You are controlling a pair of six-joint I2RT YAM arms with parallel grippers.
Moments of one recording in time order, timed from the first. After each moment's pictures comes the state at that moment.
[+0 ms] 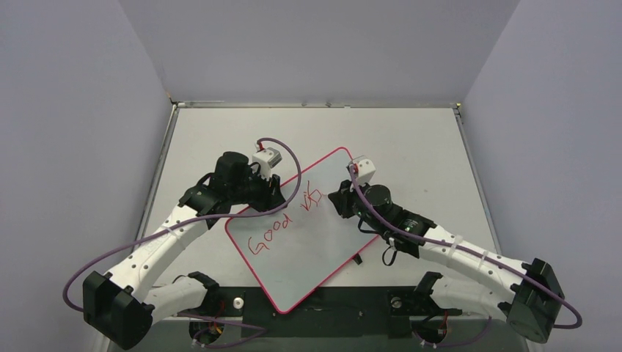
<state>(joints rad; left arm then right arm) -0.52 1.09 0.92 -0.51 0.35 -0.16 0.88 1.02 0.67 0.01 0.19 0.33</state>
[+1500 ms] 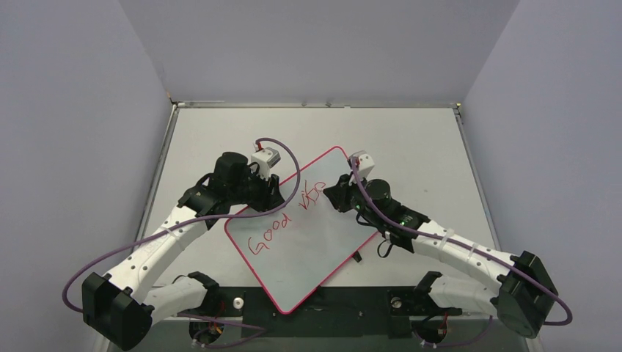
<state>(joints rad) -0.52 1.08 0.92 -0.52 0.32 -0.15 0.81 1.12 0.67 0.16 0.08 0.38</state>
